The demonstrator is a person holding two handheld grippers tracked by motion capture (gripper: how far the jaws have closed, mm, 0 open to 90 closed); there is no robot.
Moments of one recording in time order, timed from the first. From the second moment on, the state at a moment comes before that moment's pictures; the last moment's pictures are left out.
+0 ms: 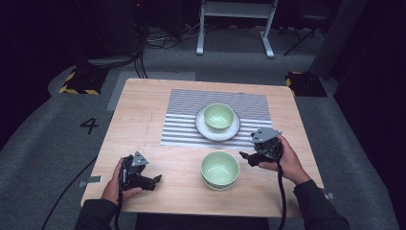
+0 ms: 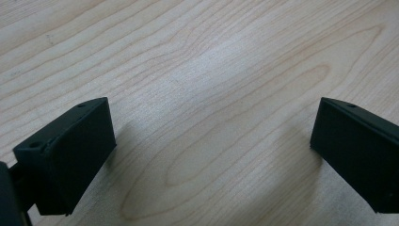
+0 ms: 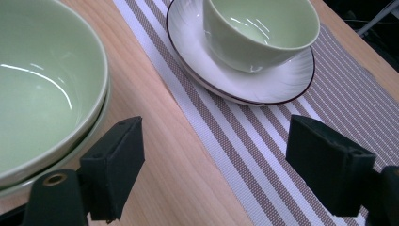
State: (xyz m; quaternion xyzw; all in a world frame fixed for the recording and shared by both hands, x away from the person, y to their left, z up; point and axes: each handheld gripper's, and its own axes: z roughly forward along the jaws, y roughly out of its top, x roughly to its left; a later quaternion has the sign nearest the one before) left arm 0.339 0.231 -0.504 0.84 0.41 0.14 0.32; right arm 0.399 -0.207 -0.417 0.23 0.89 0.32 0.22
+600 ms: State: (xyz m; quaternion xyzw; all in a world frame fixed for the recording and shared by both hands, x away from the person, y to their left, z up) left arm 0.339 0.231 -0.504 0.84 0.41 0.14 0.32; right arm 0.384 -0.218 -0.426 0.23 0.89 0.31 0.23
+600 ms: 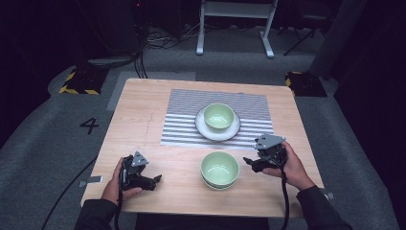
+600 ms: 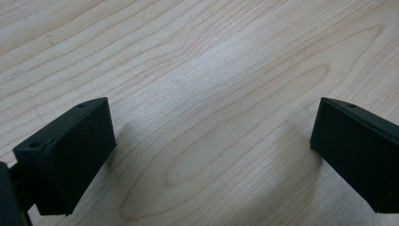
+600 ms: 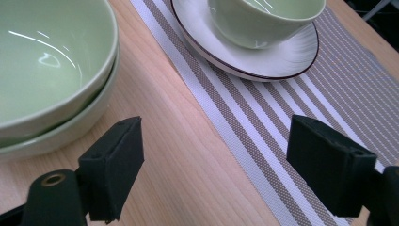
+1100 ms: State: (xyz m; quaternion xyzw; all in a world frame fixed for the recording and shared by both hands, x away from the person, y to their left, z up) left arm 0.338 0.231 -0.504 0.84 0.41 0.14 0.32; right arm 0.373 -0.226 -0.437 0.24 0.90 0.29 0.23
